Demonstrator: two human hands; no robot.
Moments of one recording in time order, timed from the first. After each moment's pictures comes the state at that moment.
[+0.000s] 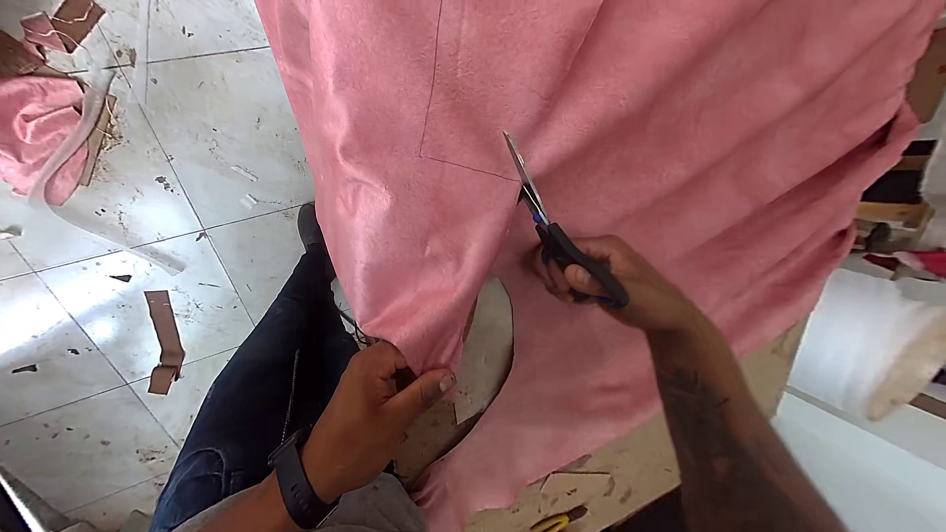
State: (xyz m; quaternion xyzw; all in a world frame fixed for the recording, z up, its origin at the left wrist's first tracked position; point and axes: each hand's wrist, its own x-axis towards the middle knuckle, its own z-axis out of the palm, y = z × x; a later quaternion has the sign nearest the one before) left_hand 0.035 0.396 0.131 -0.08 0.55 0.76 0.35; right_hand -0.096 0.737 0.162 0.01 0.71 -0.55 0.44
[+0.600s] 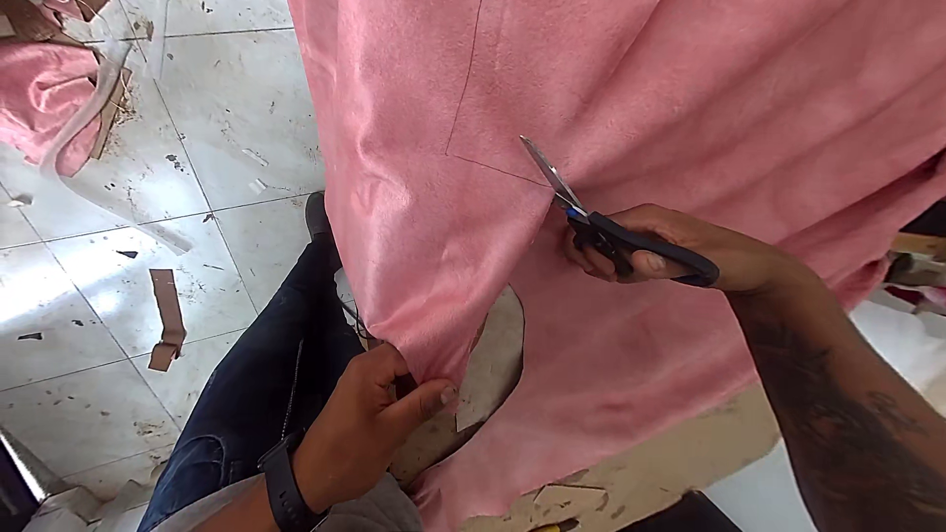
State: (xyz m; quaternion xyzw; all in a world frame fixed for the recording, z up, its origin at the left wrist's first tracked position) left_hand 0.034 0.390 0.129 -0.10 0.54 0.77 0.34; right_hand -0.180 0.755 0.156 -0.11 0.63 -0.48 0.60
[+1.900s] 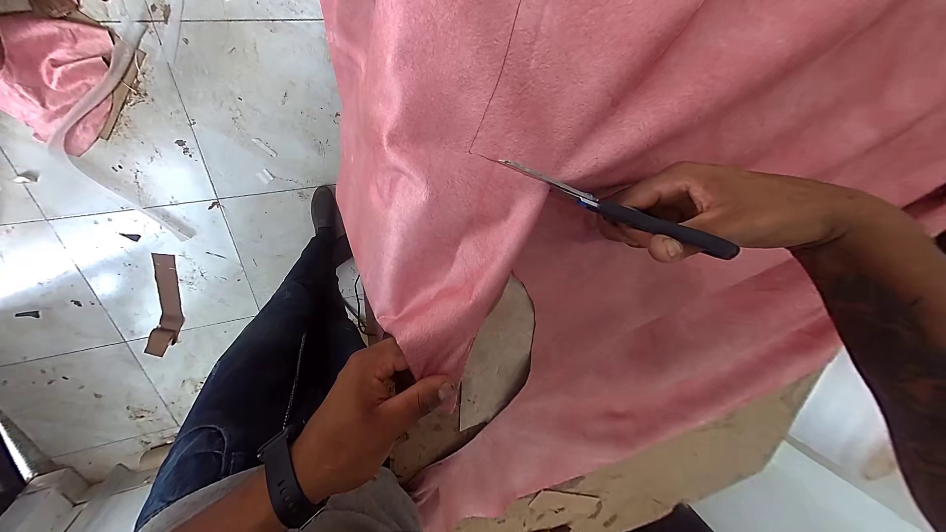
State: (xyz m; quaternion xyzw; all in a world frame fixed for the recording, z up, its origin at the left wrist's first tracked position) left_hand 0.042 0.378 0.126 -0.12 0.51 0.78 0.34; right_hand -0.238 0.739 0.161 -0.12 0.65 -0.35 0.66
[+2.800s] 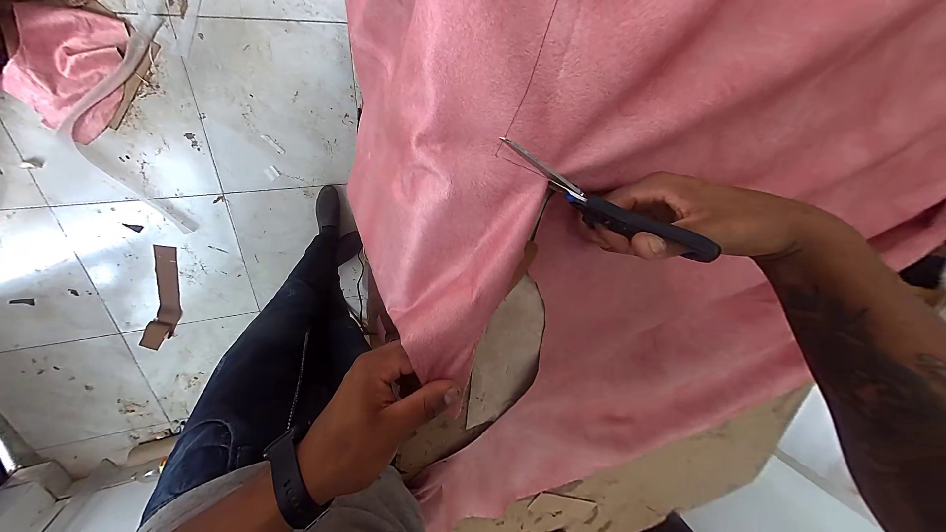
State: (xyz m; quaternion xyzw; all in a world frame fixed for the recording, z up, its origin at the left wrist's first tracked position) left_hand 0.053 0.365 0.129 -0.12 0.51 0.79 0.33; right_hand -0.228 0.700 0.154 -0.13 0.63 -0.40 0.65
